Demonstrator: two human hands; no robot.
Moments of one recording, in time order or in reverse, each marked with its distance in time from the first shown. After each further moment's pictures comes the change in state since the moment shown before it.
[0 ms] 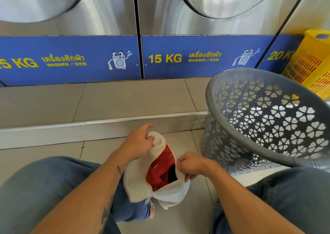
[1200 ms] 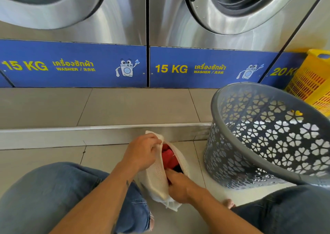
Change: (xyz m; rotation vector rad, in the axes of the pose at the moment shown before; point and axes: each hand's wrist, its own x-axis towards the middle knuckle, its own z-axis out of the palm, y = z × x) left_hand 0.001 -0.012 0.003 0.373 0.205 0.282; right_hand 0.012 -0.015 0.057 -0.286 0.143 -0.310
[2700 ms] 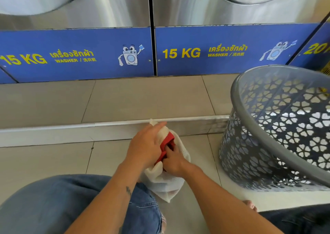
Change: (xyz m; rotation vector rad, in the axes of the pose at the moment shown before) left_hand 0.027 -0.006 -0.005 -0.116 0.023 -0.206; right_hand 0.102 -0.016 -0.013 0.302 -0.016 0.125
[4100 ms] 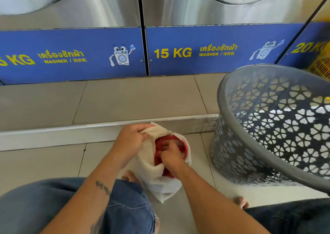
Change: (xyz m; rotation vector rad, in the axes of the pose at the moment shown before) left_hand 0.003 0.017 -0.031 -0.569 -0.077 -0.253; right_hand -0.011 -0.005 -0.007 0.710 0.227 0.184
